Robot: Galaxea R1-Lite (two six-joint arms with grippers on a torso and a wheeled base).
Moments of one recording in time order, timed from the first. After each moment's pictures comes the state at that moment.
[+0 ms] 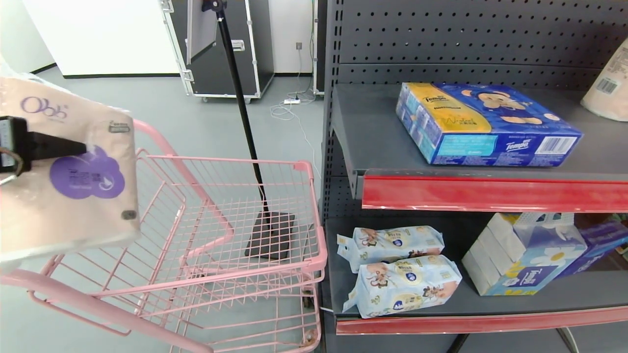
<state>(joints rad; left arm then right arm) 0.06 1.26 -1.27 0.48 -0.06 -0.03 0.00 0.00 0.00 0.01 -0.04 -0.04</state>
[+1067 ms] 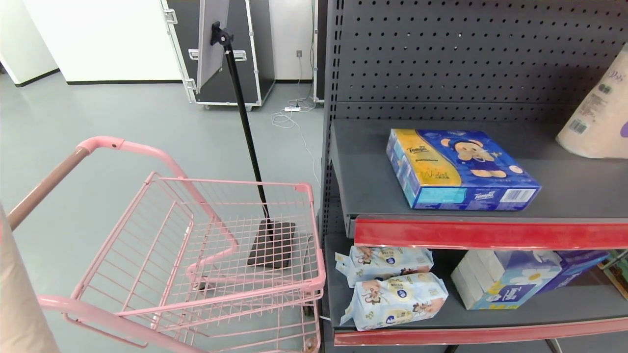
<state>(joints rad) 0.03 0.35 -0.75 0.34 -0.16 -0.07 0.00 0.00 0.00 0.01 -0.04 -0.03</state>
